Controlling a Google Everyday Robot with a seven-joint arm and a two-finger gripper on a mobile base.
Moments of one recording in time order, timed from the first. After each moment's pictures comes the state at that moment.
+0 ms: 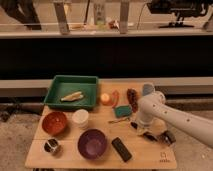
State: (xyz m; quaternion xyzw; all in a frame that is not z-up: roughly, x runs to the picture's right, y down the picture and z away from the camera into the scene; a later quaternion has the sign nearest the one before) arm 0.206 0.236 0.833 -0.37 -0.05 -0.02 0.93
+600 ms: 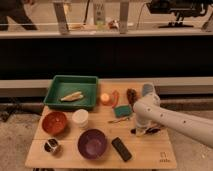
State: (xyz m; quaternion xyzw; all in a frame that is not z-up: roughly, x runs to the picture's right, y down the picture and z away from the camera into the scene) arm 0.198 0.240 0.830 -0.36 -0.02 -0.03 0.93
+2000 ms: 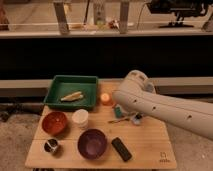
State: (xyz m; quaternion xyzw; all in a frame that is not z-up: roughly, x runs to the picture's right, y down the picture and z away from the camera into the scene) arm 0.107 0.094 0.677 -0.20 0.03 -0.10 0.97
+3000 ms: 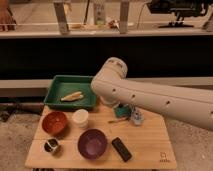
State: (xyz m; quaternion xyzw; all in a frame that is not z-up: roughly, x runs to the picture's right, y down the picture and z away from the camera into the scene) arm 0.018 0.049 0.677 -0.19 -0.05 -0.21 0.96
